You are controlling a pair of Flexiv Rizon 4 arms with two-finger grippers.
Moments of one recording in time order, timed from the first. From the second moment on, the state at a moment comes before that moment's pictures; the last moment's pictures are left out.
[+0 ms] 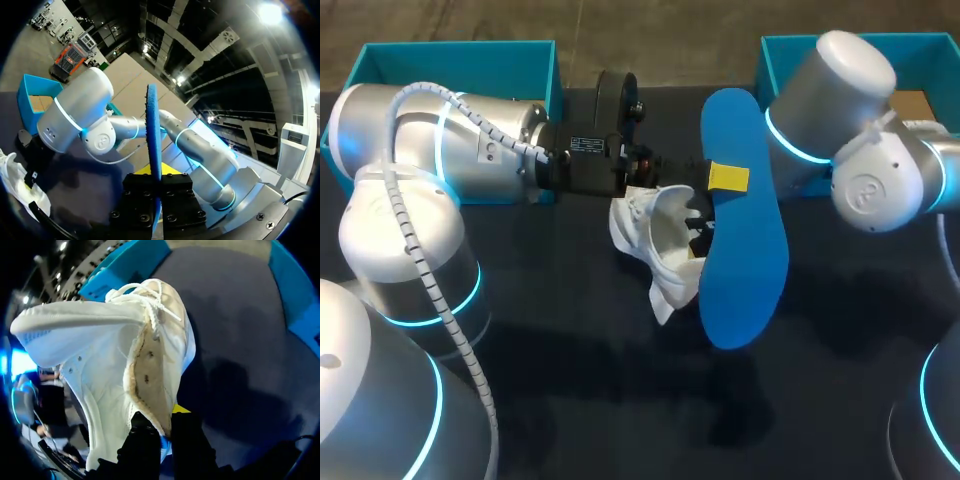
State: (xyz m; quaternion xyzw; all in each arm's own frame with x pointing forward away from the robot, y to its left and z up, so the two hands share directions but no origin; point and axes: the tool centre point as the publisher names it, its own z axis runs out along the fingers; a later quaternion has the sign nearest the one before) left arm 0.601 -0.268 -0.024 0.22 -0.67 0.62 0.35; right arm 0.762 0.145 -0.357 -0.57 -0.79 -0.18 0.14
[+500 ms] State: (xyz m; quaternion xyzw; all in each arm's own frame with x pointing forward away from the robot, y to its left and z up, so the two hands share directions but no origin) left arm 0.601 -0.268 -0.024 0.22 -0.67 0.62 0.35; right arm 0.749 0.149 -0.364 -0.68 -0.70 -0.19 0.13
